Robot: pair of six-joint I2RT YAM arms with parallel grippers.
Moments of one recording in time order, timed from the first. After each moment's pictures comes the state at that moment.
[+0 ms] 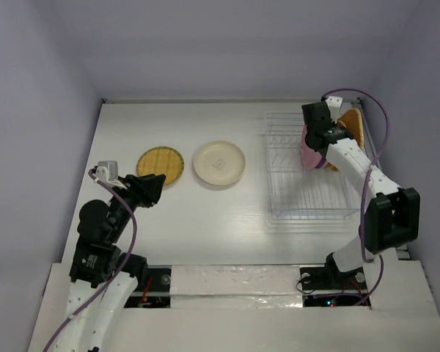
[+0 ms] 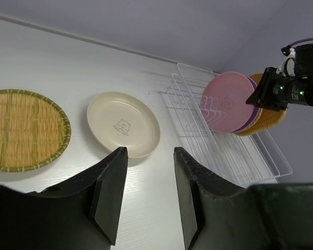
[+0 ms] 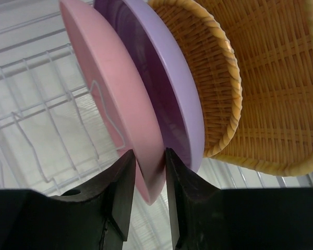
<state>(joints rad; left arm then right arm) -0.25 0.32 0.65 -0.34 0.14 -0.54 0.26 1.54 1.32 -0.56 0.67 0.34</state>
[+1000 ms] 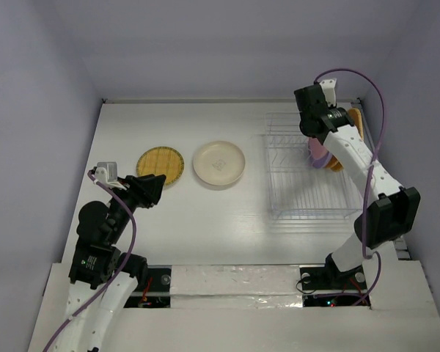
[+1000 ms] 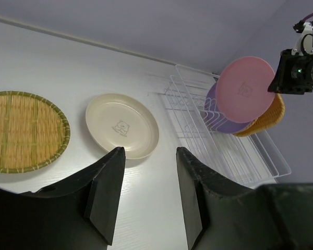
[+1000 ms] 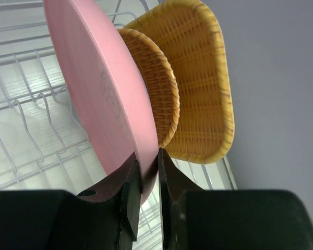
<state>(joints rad) -0.26 0.31 0.65 -0.34 0.13 -0.54 0.33 1.62 1.63 -0.87 0.86 0.20</state>
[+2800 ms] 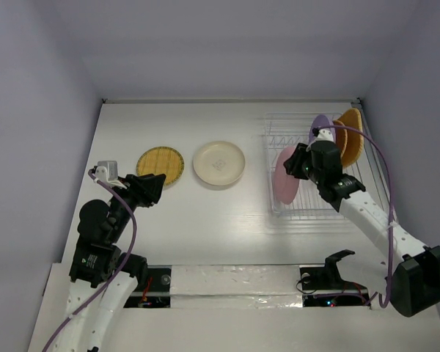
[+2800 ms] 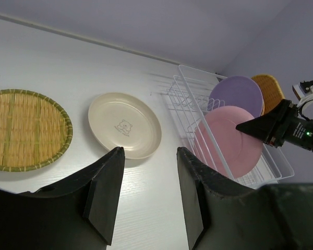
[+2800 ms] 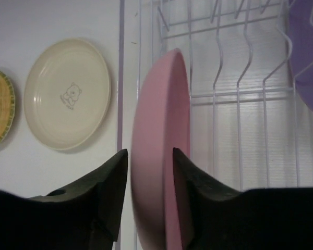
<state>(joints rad) -0.26 0.32 0.65 -0.34 0.12 -0.54 0.37 1.09 0.80 -0.23 0.14 0.49</state>
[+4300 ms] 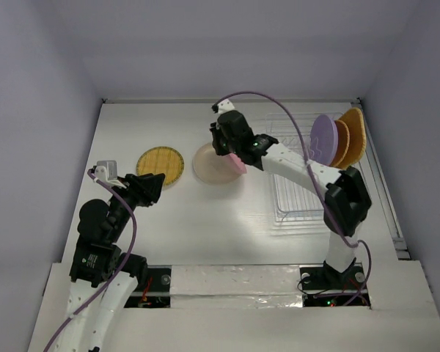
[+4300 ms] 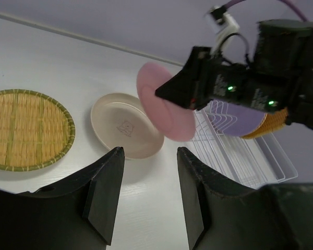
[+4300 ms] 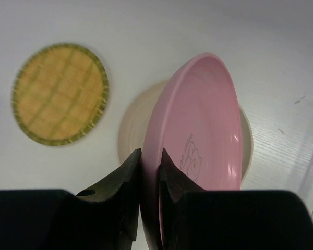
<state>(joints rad) -0.24 0.32 0.65 -0.34 0.12 -0.54 0.76 1.80 1.58 -0.25 0.19 0.29</state>
